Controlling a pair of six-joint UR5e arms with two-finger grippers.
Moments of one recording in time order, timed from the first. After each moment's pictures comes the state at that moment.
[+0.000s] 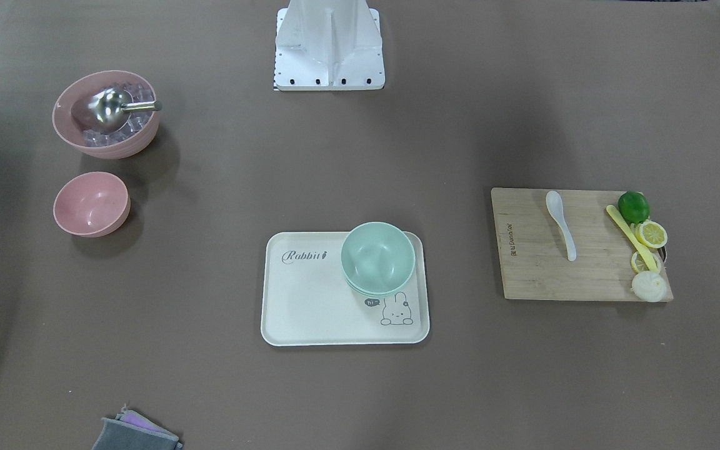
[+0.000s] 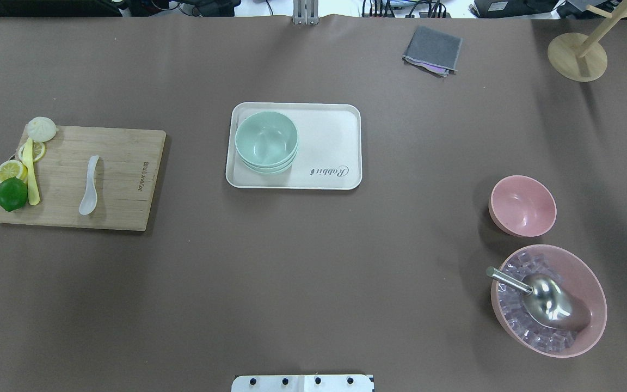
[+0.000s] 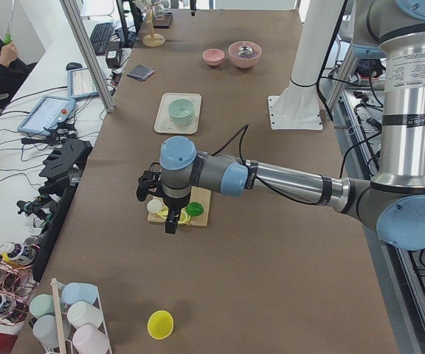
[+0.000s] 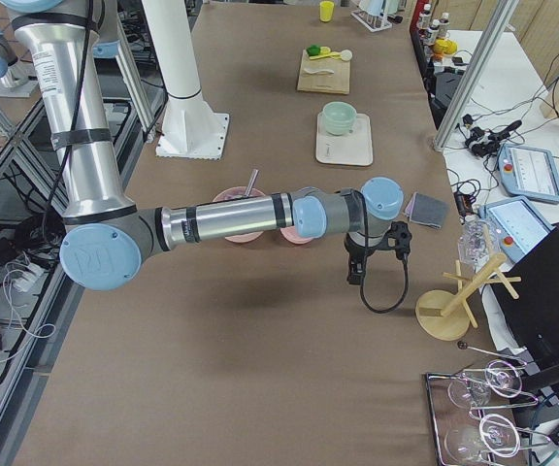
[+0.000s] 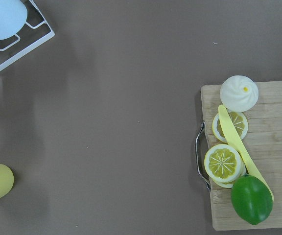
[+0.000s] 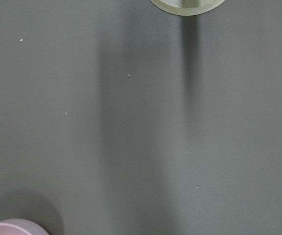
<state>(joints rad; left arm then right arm) -1.52 -1.53 -1.80 -1.64 -2.33 -0.11 1.43 -1.39 1.57 -1.59 2.44 0.24</state>
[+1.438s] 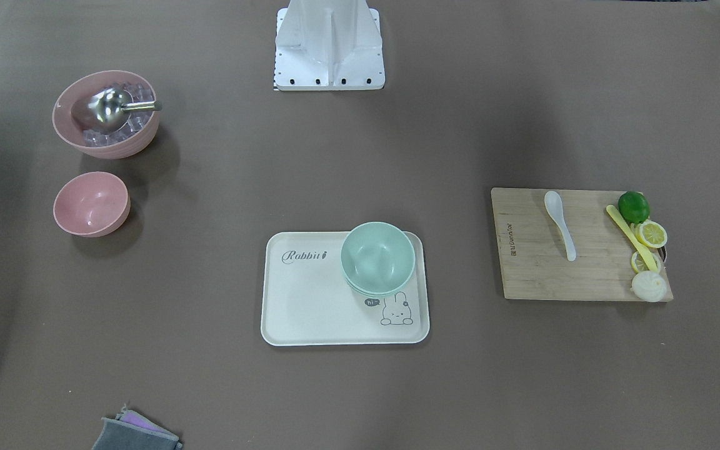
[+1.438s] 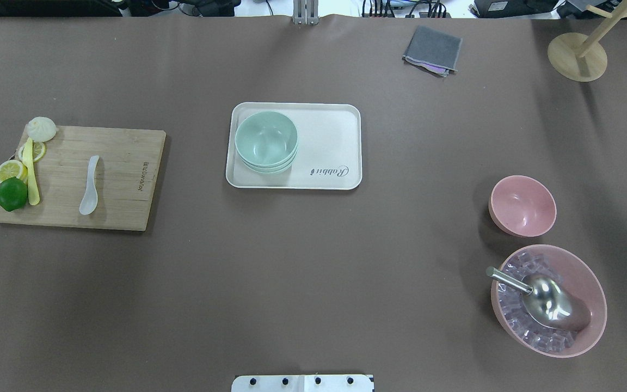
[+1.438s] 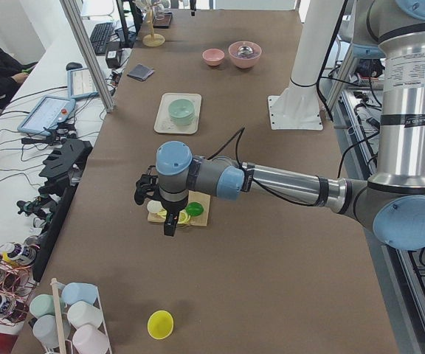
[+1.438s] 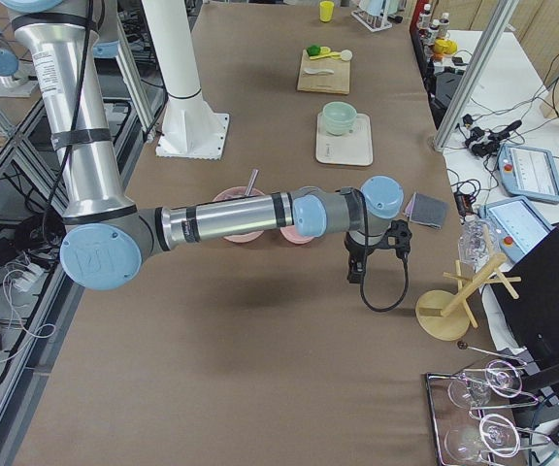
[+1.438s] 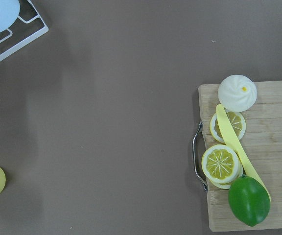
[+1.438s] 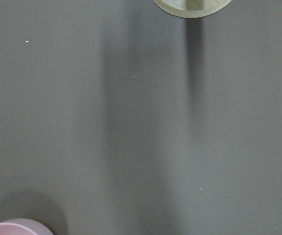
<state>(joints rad) -1.52 -1.55 -1.75 -1.65 -2.35 -0.11 1.43 -1.39 1.58 -1.60 2.45 0.24</state>
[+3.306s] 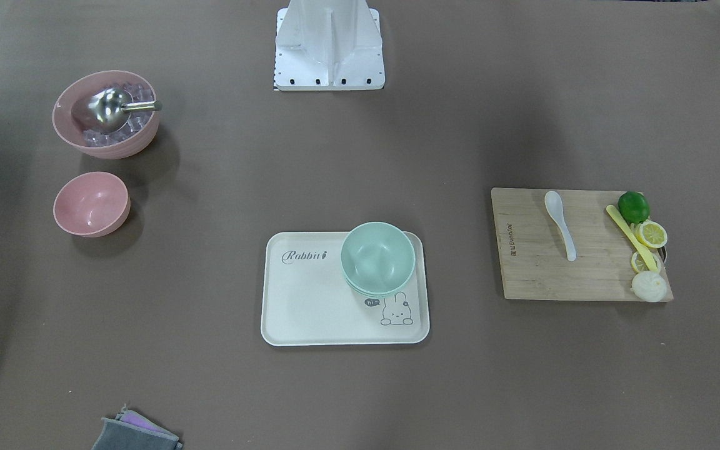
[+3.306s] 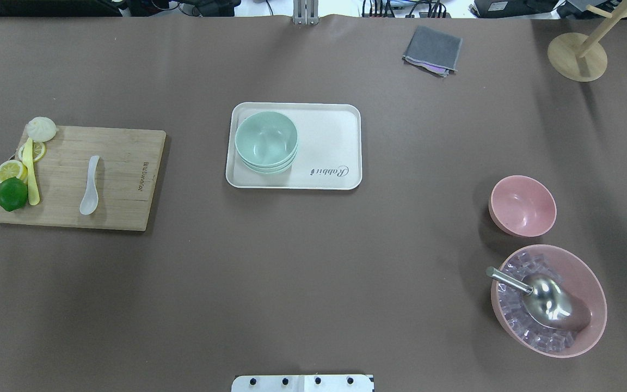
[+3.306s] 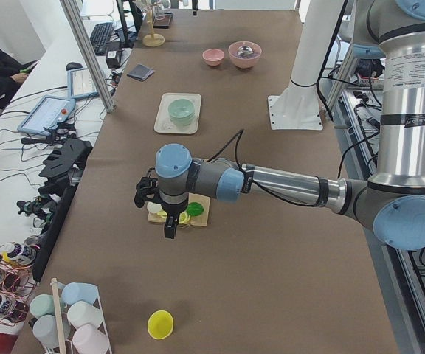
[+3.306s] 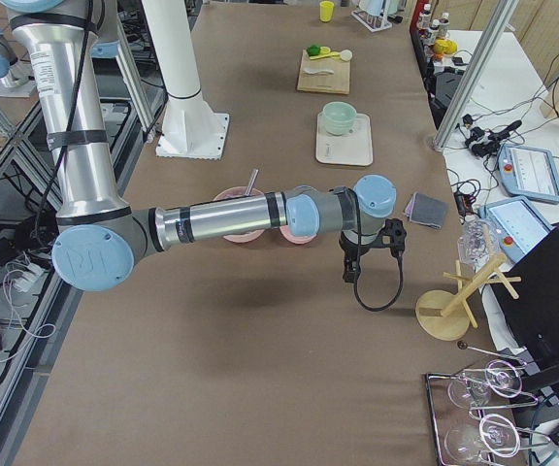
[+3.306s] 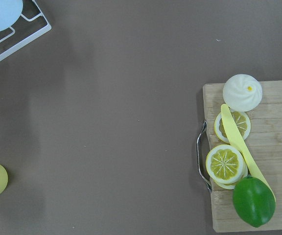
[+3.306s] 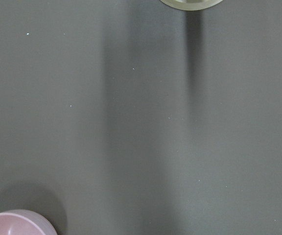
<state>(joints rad) -1.52 -1.54 -1.75 -1.65 -2.35 -0.10 1.43 -1.42 1.62 -1.59 2.45 0.24</state>
